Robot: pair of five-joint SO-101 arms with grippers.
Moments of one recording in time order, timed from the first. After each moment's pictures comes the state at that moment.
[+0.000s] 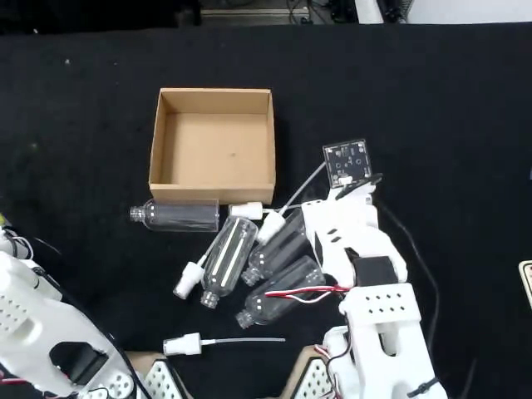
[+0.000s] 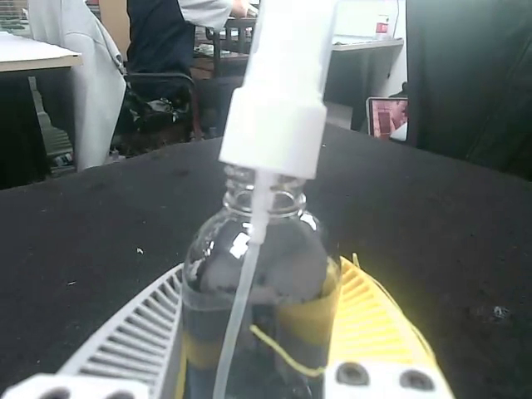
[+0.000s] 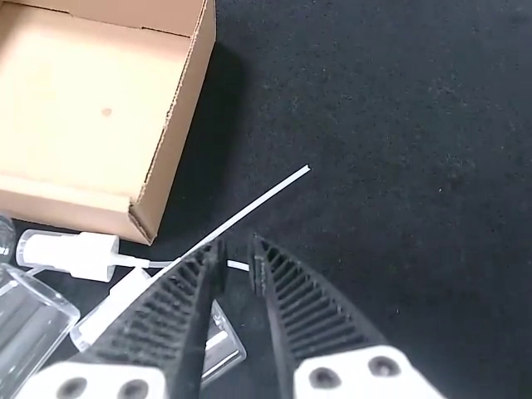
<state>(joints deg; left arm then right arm) -56.9 22.4 65.8 -79.4 -1.0 -5.4 -58.2 74.6 32.7 7.0</state>
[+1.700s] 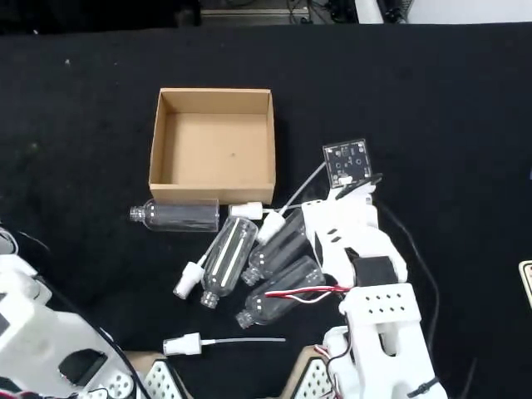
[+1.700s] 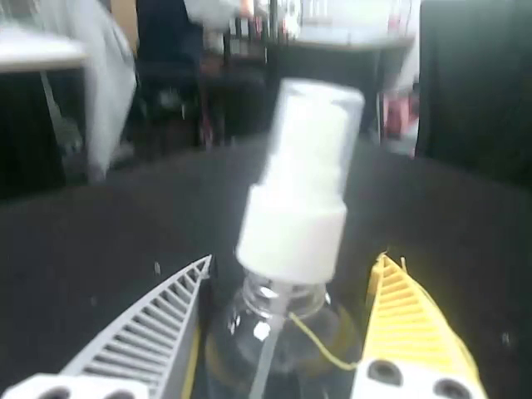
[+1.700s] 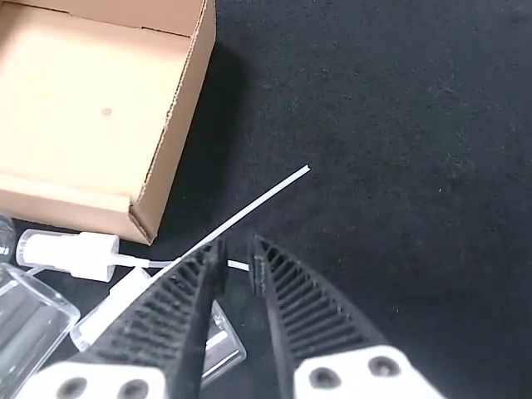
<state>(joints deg) -58.4 6.5 67.3 -65.1 -0.8 -5.4 -58.2 74.6 32.7 7.0</state>
